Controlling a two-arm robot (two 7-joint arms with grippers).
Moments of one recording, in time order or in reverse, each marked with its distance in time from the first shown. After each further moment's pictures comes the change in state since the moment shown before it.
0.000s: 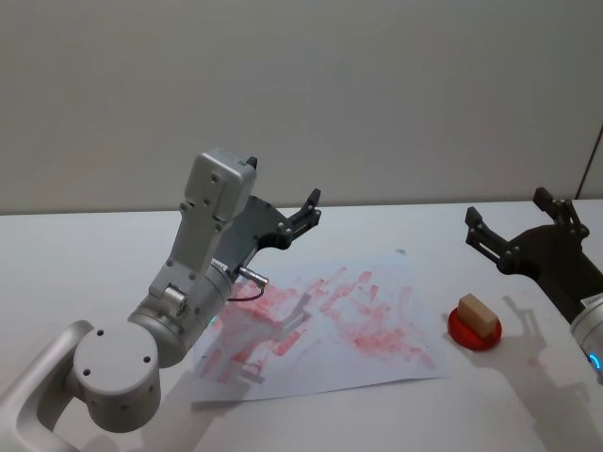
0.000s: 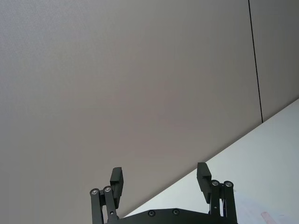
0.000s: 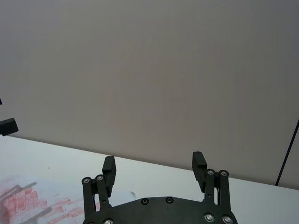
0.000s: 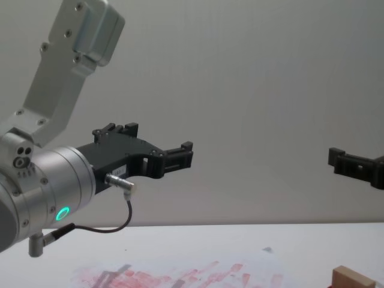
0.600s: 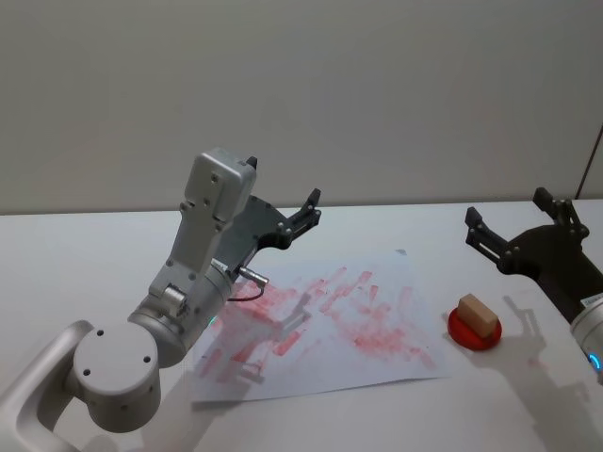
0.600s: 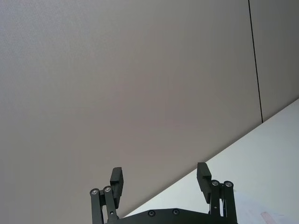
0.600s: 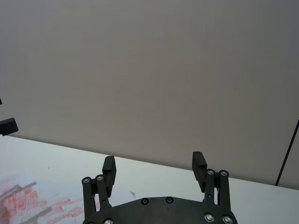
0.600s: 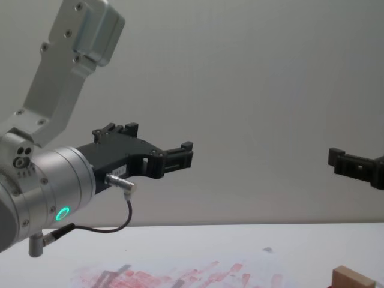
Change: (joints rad) left arm 0.000 0.000 0.000 0.000 0.000 0.000 0.000; right arm 0.000 0.000 0.000 0.000 -0.001 0.000 0.000
